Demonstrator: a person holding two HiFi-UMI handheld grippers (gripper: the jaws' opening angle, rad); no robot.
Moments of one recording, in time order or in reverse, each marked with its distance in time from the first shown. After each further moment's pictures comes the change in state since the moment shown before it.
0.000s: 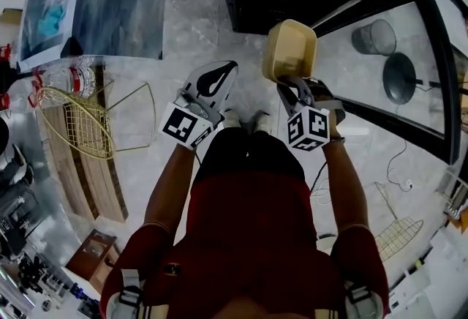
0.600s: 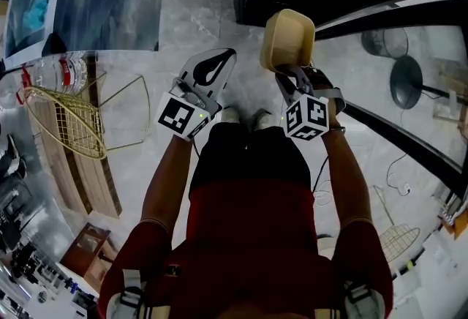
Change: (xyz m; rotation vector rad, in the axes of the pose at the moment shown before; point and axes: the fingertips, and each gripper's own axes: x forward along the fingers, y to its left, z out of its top) left arm 0.017 0.062 -0.074 0.011 0.008 0.031; right arm 0.104 0.000 -0.021 -0.030 0.002 0.052
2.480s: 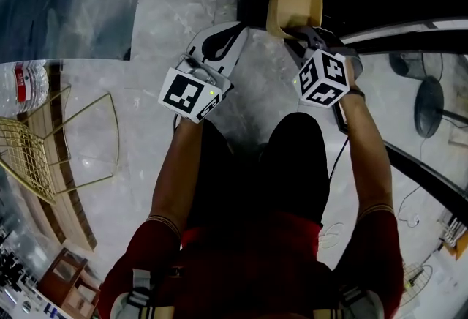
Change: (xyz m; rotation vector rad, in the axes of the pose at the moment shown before) left arm 0.093 0.107 -0.294 0.050 -0.132 0.043; right arm 0.305 -0.018 -0.135 -0.141 0.026 -0.036
